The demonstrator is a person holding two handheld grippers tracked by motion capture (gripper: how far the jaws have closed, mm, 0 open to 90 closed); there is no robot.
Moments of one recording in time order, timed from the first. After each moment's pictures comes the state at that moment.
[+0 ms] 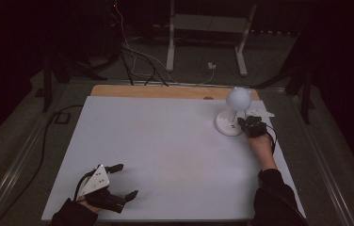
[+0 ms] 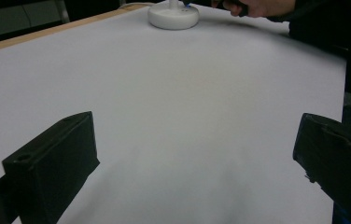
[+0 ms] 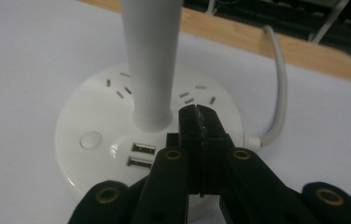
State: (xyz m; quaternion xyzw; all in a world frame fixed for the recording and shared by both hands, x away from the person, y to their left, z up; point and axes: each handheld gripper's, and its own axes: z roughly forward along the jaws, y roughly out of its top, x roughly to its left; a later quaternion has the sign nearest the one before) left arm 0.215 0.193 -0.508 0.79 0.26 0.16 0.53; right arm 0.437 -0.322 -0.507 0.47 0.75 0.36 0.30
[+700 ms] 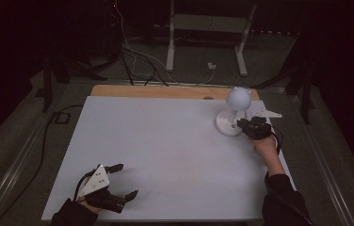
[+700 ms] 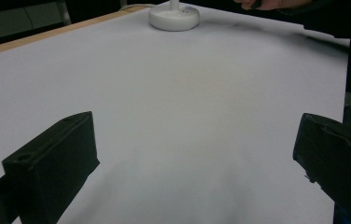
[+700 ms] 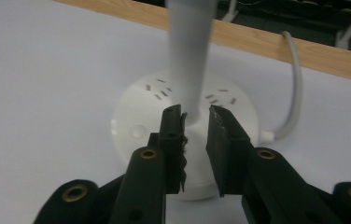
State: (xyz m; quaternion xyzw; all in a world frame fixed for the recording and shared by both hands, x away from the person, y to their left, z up) left arm 0.214 0.193 -0.507 0.79 0.26 0.16 0.54; right arm 0.415 -0.325 -0.485 0.47 0.75 0.39 0.25
